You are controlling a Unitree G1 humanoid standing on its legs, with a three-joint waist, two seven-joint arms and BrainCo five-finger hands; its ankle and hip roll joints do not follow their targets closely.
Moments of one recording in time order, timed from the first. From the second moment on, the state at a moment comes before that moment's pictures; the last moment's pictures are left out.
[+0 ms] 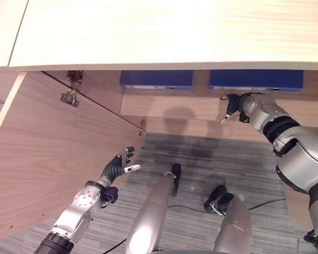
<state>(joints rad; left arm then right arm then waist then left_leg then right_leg) 0.01 0.62 -0.34 0.04 -0.56 0.04 -0.04 -1.23 -0.58 0.93 1.19 -0.23 0.16 0.31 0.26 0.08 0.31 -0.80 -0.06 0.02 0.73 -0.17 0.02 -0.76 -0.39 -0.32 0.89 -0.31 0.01</state>
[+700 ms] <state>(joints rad) -0.07 0.28 -0.33 1.20 -0.18 0.10 -0.04 -0.63 -0.13 0.67 1.35 -0.33 0.21 0.19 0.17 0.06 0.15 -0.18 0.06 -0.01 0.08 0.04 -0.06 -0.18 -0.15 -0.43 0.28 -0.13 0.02</state>
